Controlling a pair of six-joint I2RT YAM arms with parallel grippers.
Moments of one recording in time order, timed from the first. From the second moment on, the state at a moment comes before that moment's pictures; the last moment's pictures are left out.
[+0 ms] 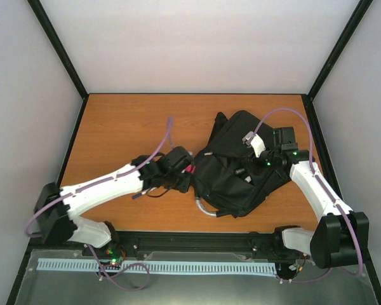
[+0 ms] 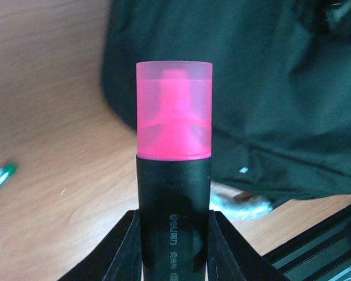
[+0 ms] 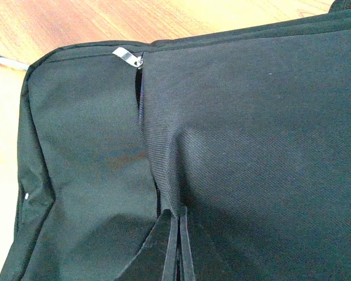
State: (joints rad) left arm -0.97 1.33 1.06 -0.80 -0.08 -0.69; right arm 0.11 1.21 0.86 -0.61 -0.64 -0.51
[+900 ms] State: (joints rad) left arm -0.97 1.90 1.47 -0.58 0.13 -0.28; right arm 0.11 1.22 0.86 -0.61 -0.65 -0.50
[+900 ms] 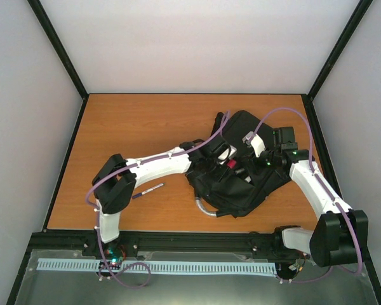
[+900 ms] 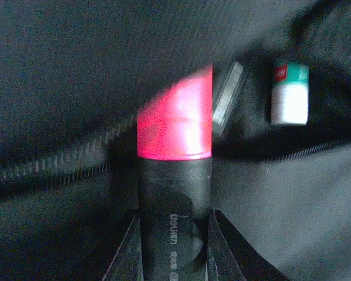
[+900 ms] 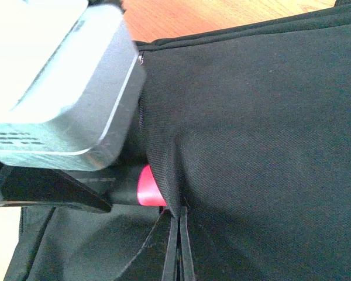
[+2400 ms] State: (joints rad) left arm -0.97 1.81 1.21 -0.40 0.12 -0.38; right arm 0.11 1.23 0.86 -0.61 -0.66 -0.50
